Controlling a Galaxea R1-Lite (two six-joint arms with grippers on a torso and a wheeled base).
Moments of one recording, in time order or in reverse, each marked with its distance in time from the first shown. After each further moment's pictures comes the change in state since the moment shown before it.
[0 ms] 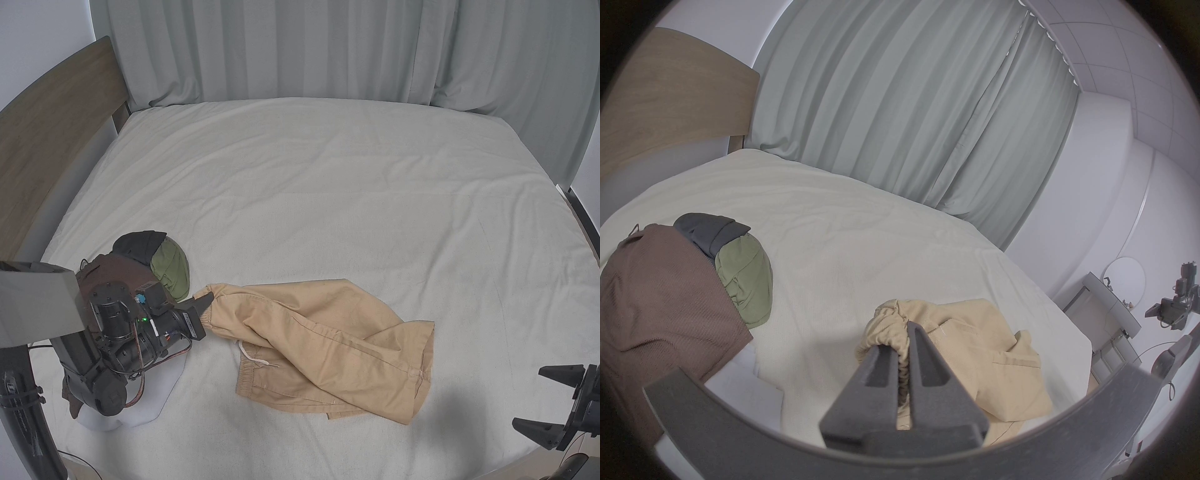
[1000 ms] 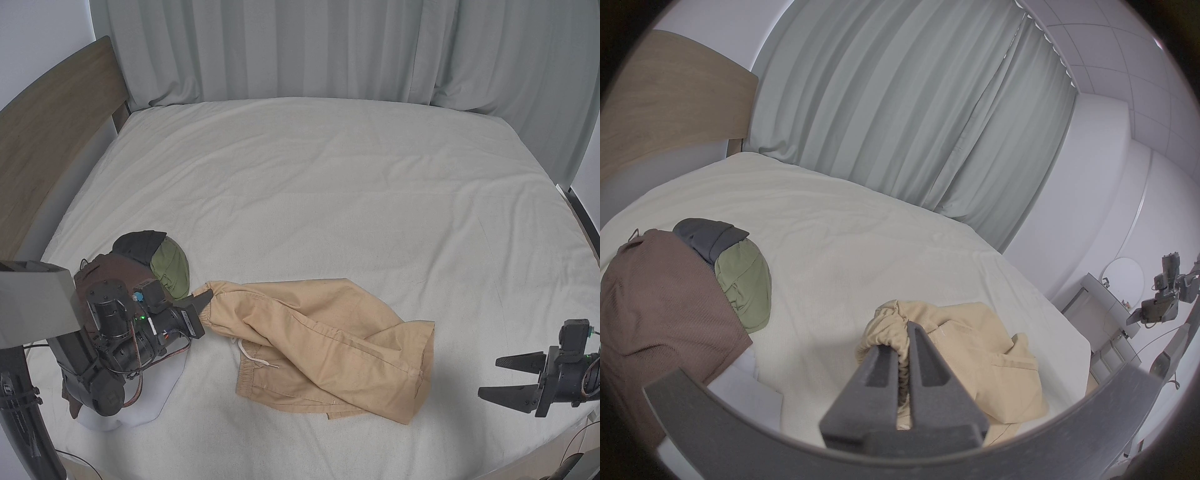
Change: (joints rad) left arm -0.003 -0.023 0.006 0.000 0.000 0.000; right arm 0.031 0.404 -0.050 -0.261 0.156 0.242
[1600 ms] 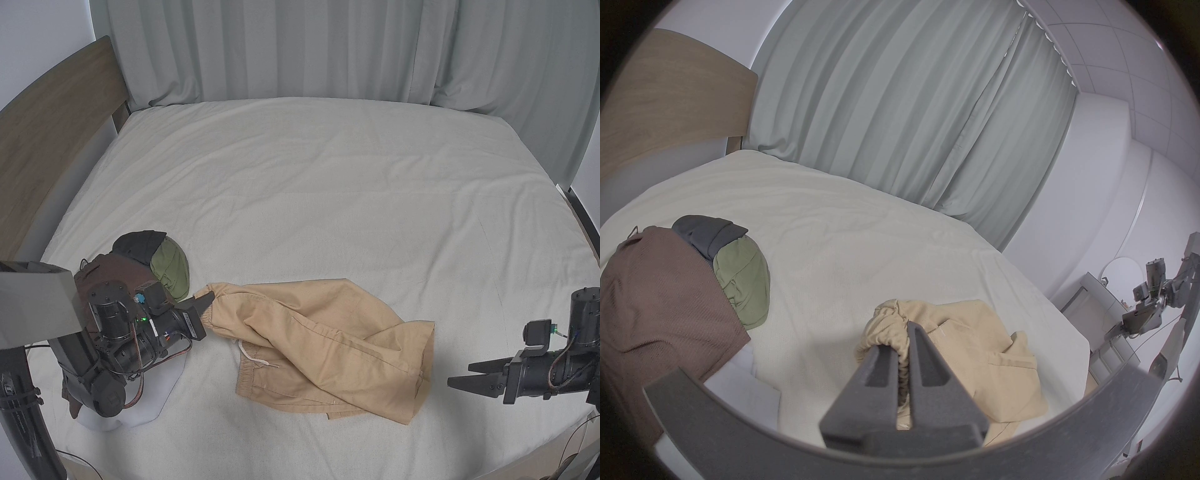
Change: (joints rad) left arm -0.006 0.005 0.004 0.000 0.000 -0.001; right arm 0.018 0.290 0.028 -0.235 -0.001 0.131
